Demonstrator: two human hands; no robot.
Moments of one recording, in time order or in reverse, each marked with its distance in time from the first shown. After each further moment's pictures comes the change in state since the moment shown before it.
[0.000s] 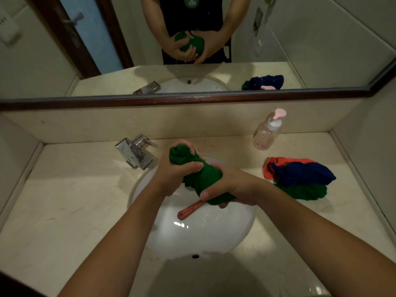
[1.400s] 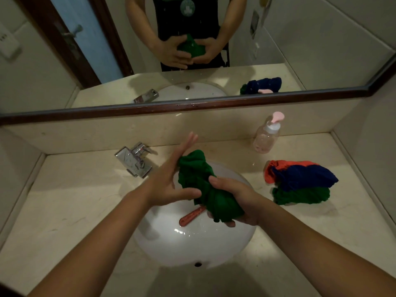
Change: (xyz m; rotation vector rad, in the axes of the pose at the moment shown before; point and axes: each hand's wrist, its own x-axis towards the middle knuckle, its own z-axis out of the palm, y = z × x) left_hand -0.010 0.025 -0.019 0.617 -0.329 -0.026; right_hand -0.017 0.020 0.015 0.356 -0.050 -0.101
